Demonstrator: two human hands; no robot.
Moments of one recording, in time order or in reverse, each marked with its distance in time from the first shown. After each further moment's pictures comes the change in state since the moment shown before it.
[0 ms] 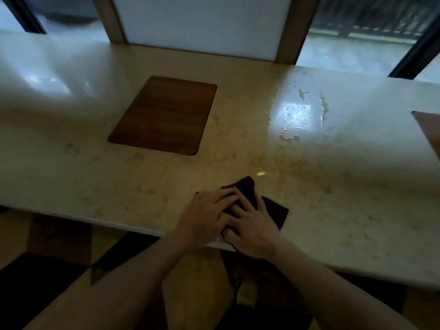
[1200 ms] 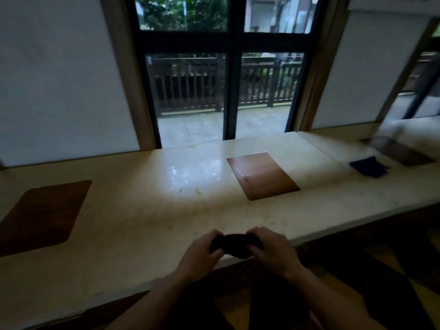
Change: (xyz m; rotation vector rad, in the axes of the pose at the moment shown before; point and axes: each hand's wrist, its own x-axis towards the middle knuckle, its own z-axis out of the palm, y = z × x) left_hand 0.036 0.412 0.007 -0.345 -0.114 0.136; right_hand -0.440 0.164 -0.097 0.340 0.550 0.641
